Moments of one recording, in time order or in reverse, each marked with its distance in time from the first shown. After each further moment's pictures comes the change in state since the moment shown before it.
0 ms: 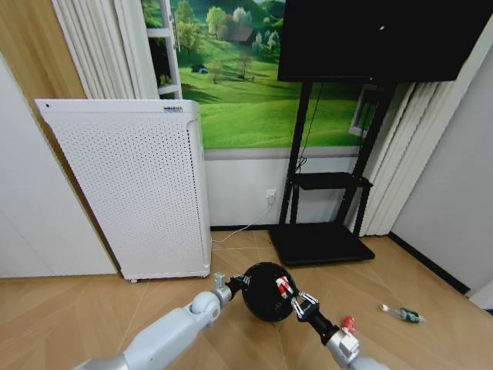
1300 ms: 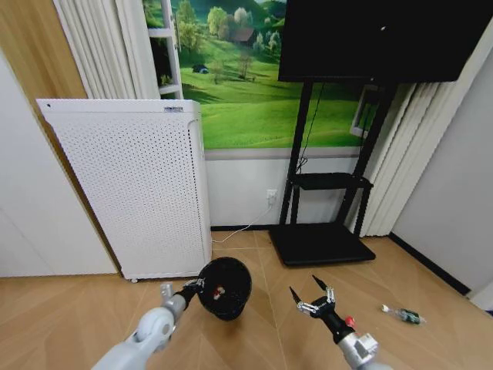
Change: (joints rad) left arm 0.538 0.254 -0.655 -0.407 0.047 0.144 -0.160; right arm -0.095 0.103 0.175 0.034 0.118 -0.025 0.030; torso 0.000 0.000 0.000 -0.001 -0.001
